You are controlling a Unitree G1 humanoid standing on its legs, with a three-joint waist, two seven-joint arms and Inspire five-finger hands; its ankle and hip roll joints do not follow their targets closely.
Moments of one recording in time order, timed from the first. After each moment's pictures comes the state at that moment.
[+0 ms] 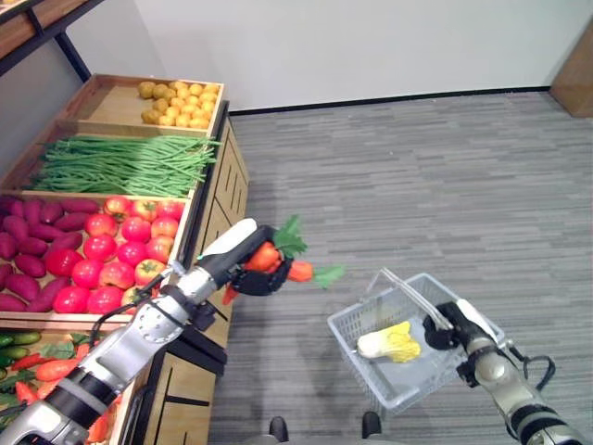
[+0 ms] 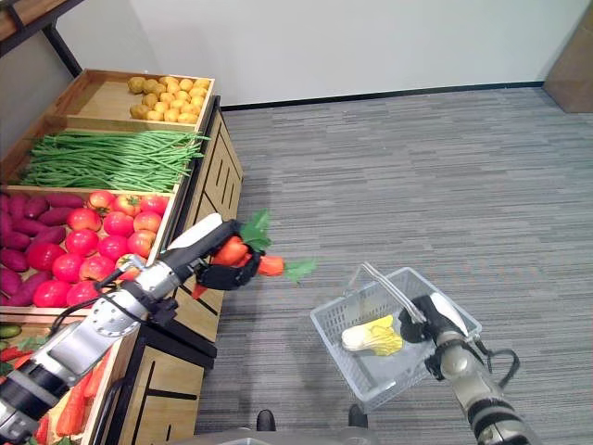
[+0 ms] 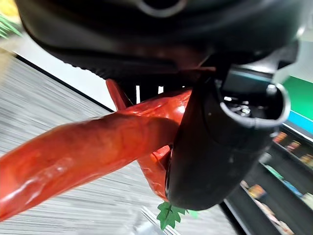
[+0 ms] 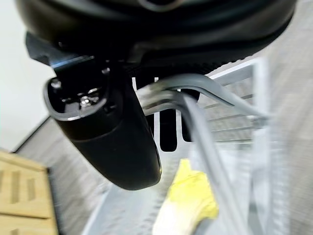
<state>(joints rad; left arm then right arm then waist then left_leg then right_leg) -0.21 0.83 -0.49 -0.05 -0.01 -0.30 -0.03 -0.15 -0.60 0.29 0.76 -0.14 -0.10 -0.11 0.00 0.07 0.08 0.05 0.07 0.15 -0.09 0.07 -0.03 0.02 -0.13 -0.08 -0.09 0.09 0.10</state>
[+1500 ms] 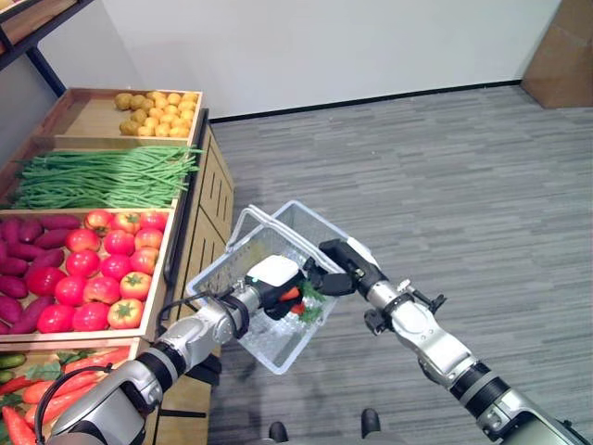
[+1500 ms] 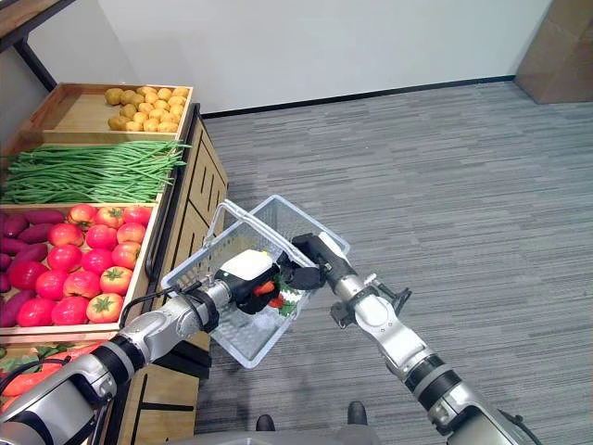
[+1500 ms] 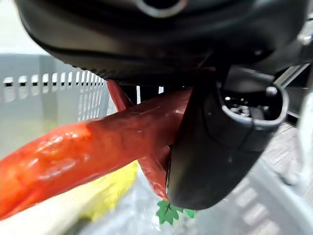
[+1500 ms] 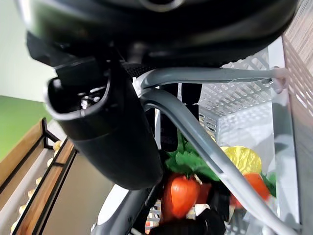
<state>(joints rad) -0.44 0.56 -0.78 0.50 0.66 -0.21 0.11 -0.27 -0.50 0.60 0.23 0.26 -0.10 -0.02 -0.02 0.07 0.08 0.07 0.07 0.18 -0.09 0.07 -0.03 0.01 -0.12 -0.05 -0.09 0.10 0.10</state>
